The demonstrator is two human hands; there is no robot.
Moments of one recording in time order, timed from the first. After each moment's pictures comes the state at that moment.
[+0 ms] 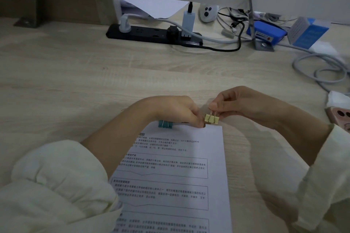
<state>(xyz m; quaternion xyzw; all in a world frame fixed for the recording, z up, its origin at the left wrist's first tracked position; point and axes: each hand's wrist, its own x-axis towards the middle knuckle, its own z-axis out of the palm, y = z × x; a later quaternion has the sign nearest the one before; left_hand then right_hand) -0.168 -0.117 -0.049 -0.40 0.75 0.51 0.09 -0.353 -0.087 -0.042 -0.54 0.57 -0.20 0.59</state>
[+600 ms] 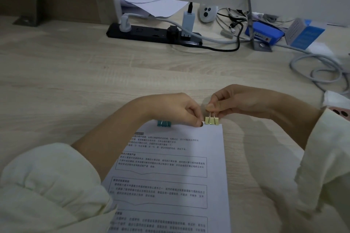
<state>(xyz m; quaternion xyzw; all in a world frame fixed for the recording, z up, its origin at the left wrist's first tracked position) -0.156 -0.114 -0.045 -0.36 0.77 0.53 0.04 -0.348 -0.097 -0.032 -0.56 0.53 -0.09 0.62</state>
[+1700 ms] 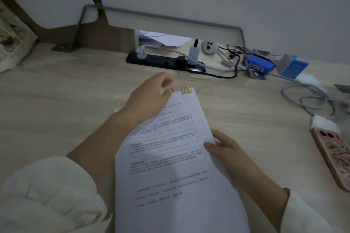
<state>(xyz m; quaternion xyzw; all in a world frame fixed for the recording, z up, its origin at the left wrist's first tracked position) -0.102 -0.112 -0.020 -0.54 0.74 0.27 -0.29 -0.293 -0.003 -0.055 -0.39 0.56 -0.38 0.62</state>
